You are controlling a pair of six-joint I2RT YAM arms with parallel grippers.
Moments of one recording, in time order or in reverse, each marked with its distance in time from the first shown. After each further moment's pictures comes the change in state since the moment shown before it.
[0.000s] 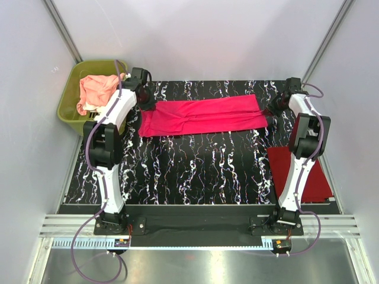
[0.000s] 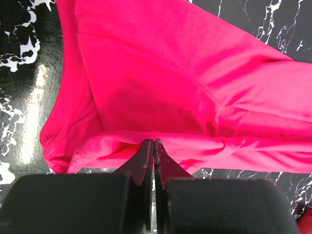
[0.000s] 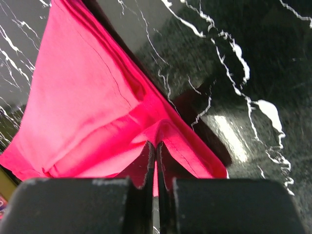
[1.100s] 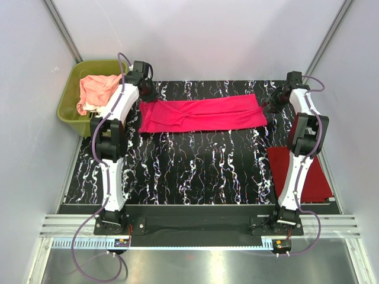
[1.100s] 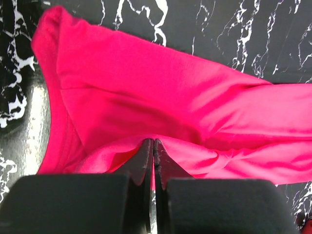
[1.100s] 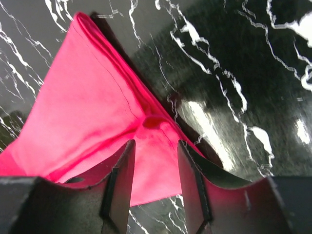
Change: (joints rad) left arm 0.011 0.157 0.233 -0.004 0.031 0.065; right arm 0.003 0.090 0.211 -0.100 0.040 -0.060
